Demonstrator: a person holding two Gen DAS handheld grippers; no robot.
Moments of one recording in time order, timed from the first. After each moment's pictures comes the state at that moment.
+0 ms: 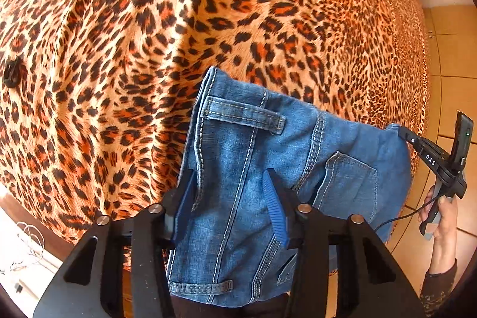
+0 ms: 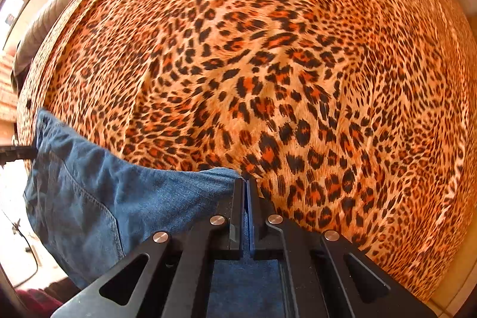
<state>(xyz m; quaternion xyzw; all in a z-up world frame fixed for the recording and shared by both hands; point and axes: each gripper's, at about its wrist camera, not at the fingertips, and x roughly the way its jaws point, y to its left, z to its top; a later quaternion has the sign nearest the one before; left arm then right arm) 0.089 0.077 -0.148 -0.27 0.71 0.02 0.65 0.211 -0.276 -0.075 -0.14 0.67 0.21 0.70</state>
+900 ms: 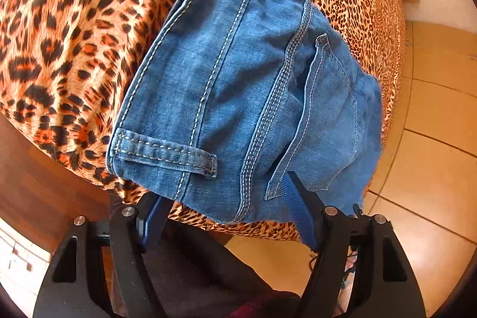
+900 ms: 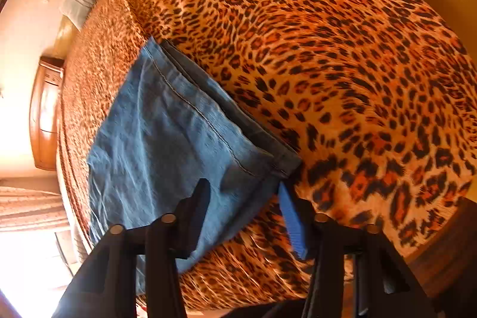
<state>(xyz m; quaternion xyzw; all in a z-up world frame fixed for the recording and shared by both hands) -0.011 0.049 -0.144 -0.35 0.70 -0.01 0.62 -0.070 -0.609 -0.067 0.40 0.57 -0.13 0.70</state>
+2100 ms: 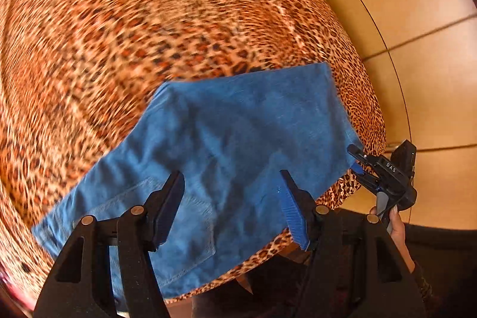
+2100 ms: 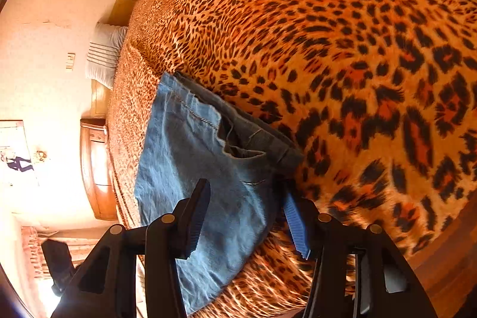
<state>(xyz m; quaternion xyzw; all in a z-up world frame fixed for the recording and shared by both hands) 0.118 -0.234 -0.033 0.08 0.67 -0.30 0.67 -0.120 -0.602 -0.096 0.56 0.44 -0.11 0.69</state>
